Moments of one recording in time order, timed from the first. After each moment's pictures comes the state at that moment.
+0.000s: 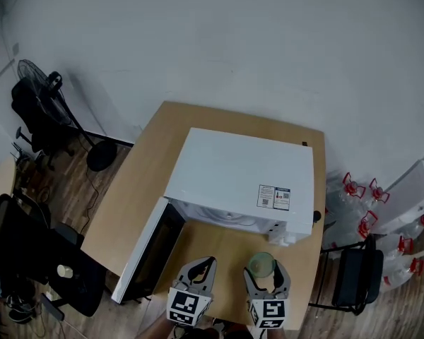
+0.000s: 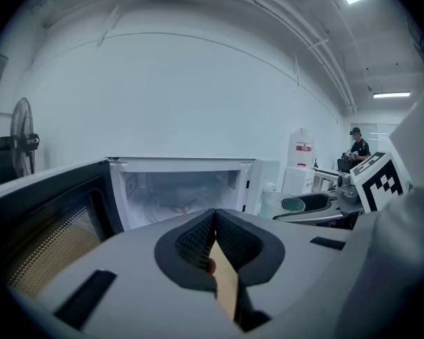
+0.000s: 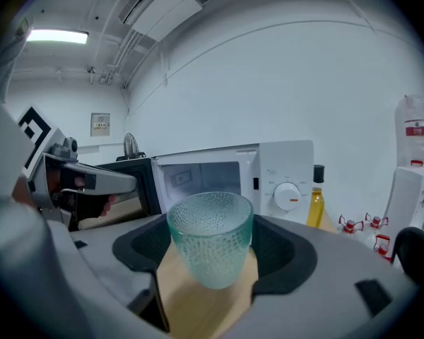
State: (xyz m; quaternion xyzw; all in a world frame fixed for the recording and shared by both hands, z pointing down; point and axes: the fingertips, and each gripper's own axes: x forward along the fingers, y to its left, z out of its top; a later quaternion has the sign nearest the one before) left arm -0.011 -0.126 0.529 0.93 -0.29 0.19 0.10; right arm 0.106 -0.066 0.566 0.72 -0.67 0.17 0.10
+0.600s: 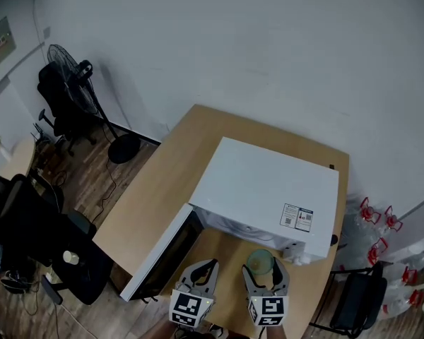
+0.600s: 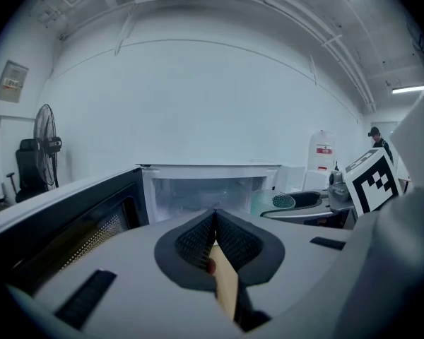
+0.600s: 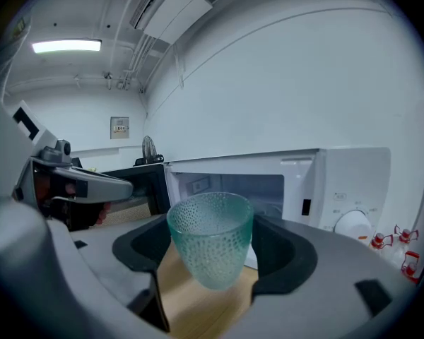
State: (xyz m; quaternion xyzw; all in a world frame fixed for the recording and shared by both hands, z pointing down) left arm -0.041 -0.160 0.520 0.91 -0.37 0.17 0.10; right arm 0.076 -0.137 0.553 0.66 -0.73 0.15 0.10
